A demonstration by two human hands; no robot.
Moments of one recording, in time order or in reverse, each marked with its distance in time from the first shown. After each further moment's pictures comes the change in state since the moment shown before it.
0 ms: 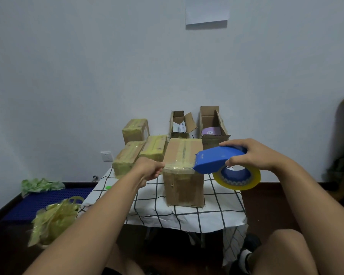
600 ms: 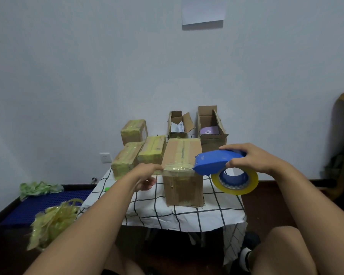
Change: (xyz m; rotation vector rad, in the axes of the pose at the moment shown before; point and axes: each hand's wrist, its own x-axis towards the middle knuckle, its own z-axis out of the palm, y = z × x) left_hand -0.007 -0.004 -0.004 0.202 -0.044 -0.118; right_hand -0.003 0.016 0.010 0.064 -0.005 0.038
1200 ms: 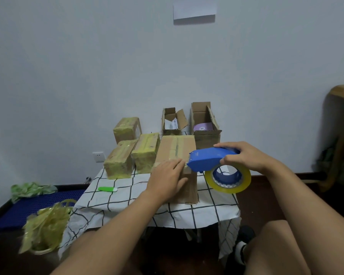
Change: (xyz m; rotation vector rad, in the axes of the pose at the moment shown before) left_hand -0.002 -0.023 0.075 1.046 0.352 1.103; right_hand -0.005 0.006 0.005 0.074 0.031 0.022
